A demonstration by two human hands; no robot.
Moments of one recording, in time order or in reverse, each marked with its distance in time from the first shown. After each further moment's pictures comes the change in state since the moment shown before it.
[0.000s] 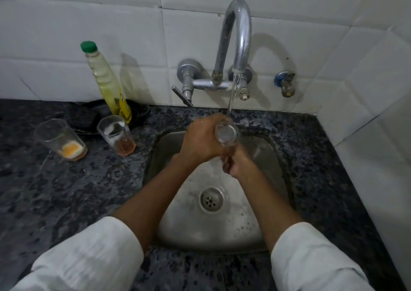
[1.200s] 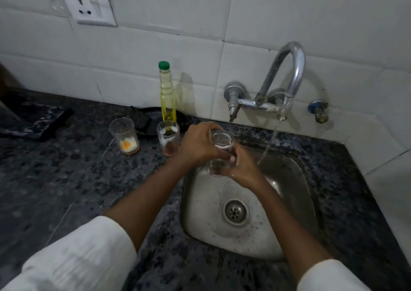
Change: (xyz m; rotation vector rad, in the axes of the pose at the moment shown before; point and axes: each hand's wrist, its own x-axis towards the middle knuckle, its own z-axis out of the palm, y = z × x) left_hand -0.054 -0.030 -0.112 -0.028 0.028 -0.186; right_hand -0.071 0.023 0.054 -0.634 -0.430 -0.752
